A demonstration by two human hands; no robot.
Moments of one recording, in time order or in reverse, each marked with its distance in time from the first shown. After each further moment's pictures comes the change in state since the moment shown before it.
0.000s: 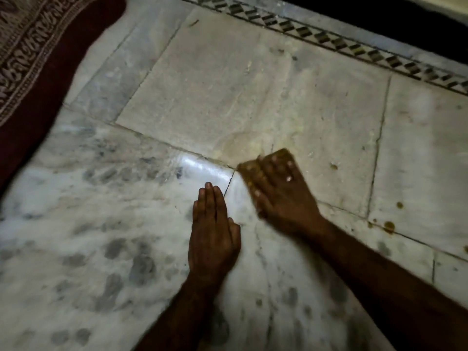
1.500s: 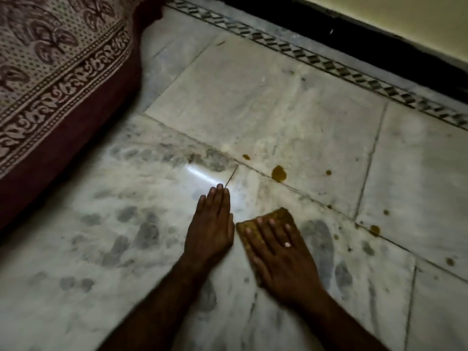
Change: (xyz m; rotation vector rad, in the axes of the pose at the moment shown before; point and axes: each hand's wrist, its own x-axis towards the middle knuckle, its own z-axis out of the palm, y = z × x) left_hand -0.024 -0.001 -0.006 0.030 -0.033 0.080; right_hand -0.146 -0.053 -0.007 0.042 -0.050 -0.071
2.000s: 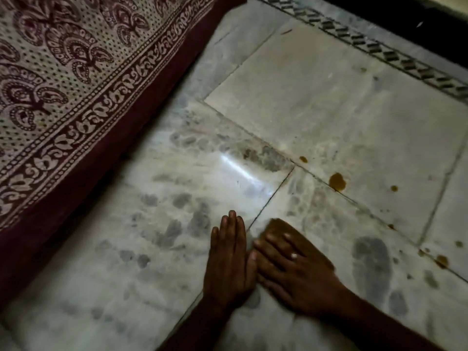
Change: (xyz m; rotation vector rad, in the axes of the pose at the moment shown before) left_hand -0.097 -0.016 -0.023 -0.091 0.069 -0.180; right_hand 0.037 -0.034 -0.005 -0.032 -0.035 -0.519
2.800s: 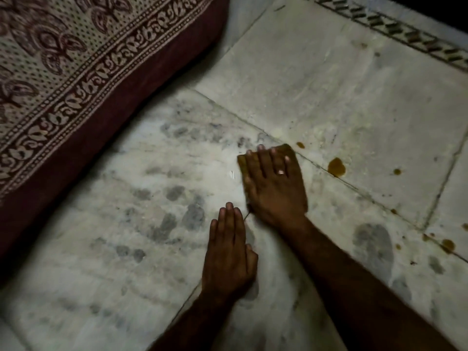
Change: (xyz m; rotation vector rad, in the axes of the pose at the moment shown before) left_hand 0.004 0.006 0.000 0.056 -0.106 -0.043; right_hand 0.134 0.032 0.003 0.071 0.082 0.584
